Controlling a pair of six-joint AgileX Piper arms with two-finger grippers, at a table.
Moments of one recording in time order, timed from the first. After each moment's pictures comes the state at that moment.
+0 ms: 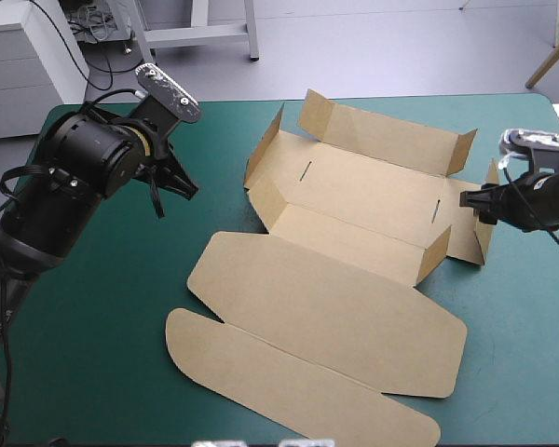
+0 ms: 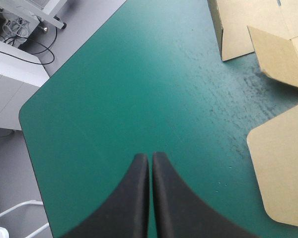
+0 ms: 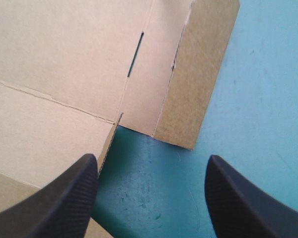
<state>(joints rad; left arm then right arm) -0.58 1.46 -1.77 0.43 1.25 0.13 -0.11 1.30 -1.30 0.13 1.07 -0.05</state>
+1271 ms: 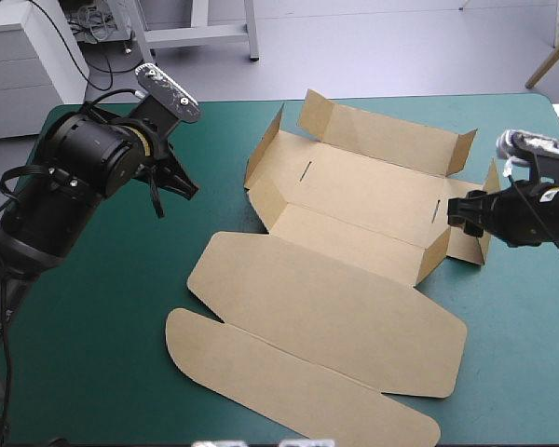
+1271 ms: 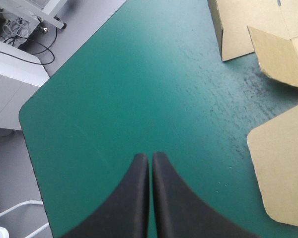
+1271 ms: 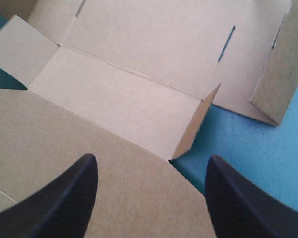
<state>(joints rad) -0.58 1.46 -1.77 0.43 1.25 0.13 -0.11 1.17 -1.32 0.37 1.22 -0.07</state>
